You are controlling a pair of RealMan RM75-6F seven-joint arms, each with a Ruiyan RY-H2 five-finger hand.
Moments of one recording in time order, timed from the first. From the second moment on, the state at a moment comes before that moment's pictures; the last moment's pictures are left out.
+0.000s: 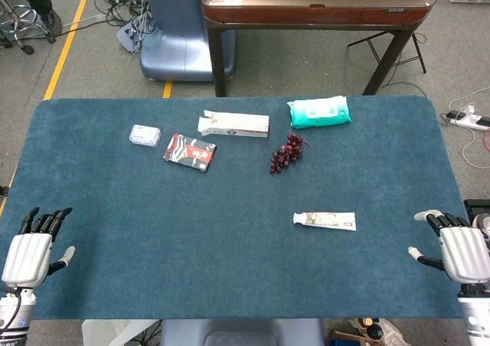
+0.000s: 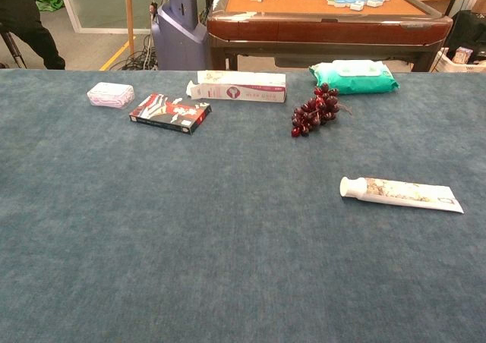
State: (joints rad) left arm -0.12 -1.20 -0.06 -1.62 1.47 1.48 0.21; right arm 0.06 -1.11 0.06 -1.62 -1.49 1.48 -0.09
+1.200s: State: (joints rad) left arm -0.10 -1.18 -0.04 -1.62 1.46 1.48 0.18; right arm 0.44 -1.21 0.13 -1.62 -1.42 1.01 -0.20
